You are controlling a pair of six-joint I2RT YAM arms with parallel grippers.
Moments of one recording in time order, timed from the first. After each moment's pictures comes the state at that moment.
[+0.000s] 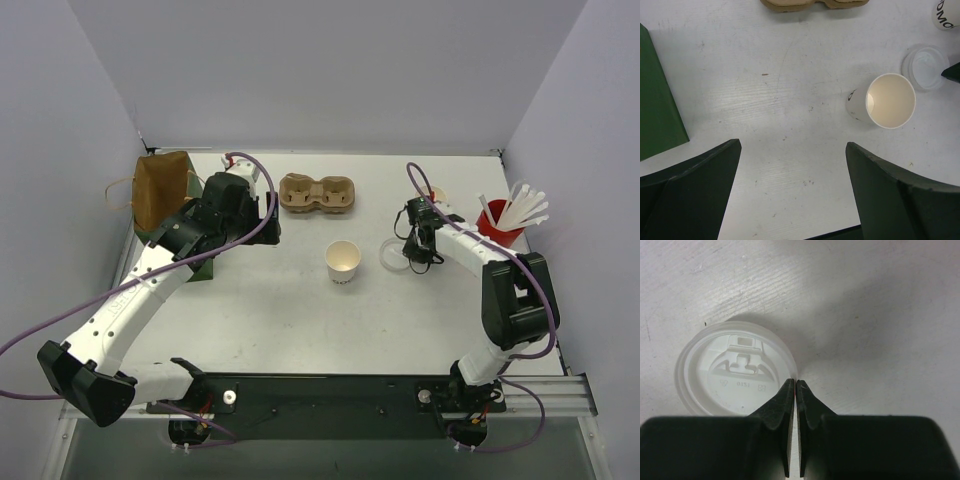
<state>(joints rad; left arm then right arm) -0.56 1.25 1.35 -0.80 -0.18 -0.40 0.26 1.66 1.00 -0.48 0.27 0.65</state>
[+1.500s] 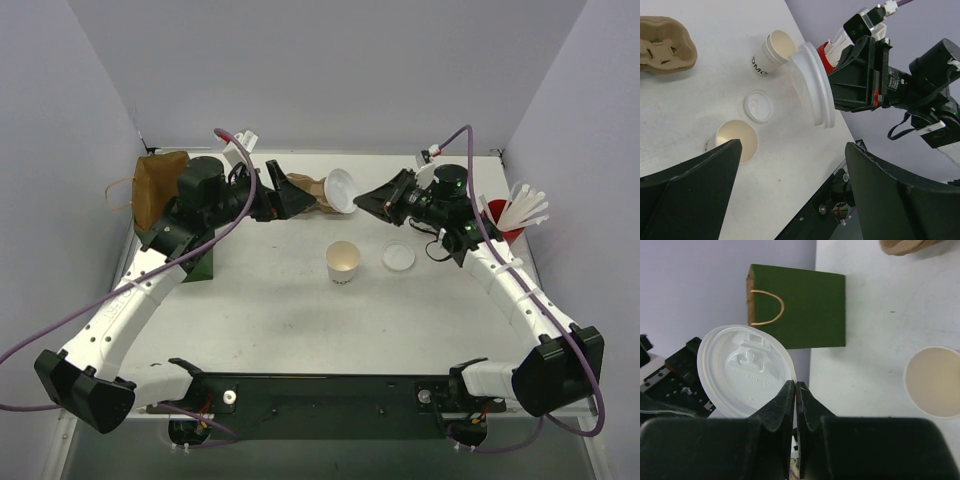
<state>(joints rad) -0.50 1.22 1.31 -0.33 0.36 -0.67 0.32 1.27 1.08 -0.15 -0.51 1.08</state>
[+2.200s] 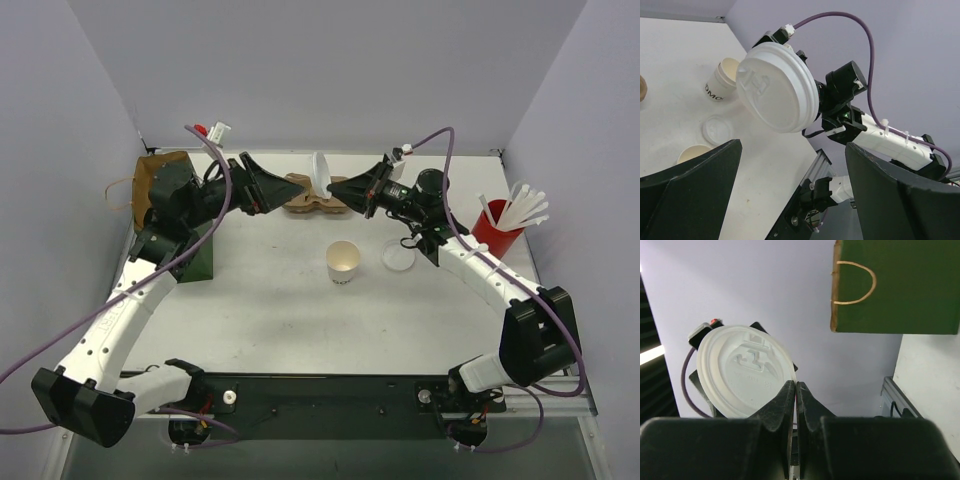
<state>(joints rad) -0.39 1.14 1.21 -0.06 0.57 -0.83 0.40 1.44 0.98 0.51 -0.68 1.57</state>
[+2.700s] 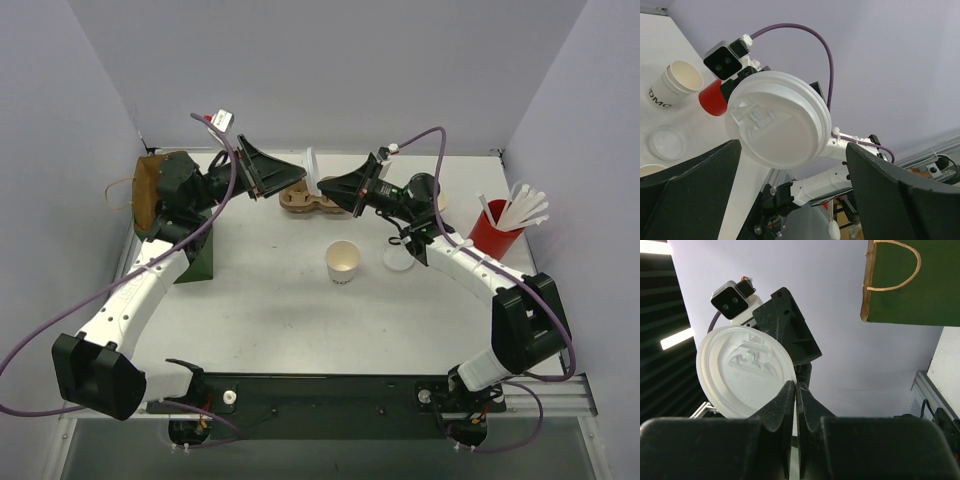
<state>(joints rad) -0.32 1.27 1.18 0.30 0.76 -1.14 0.45 1.51 0.98 0.76 -0.70 1.75</state>
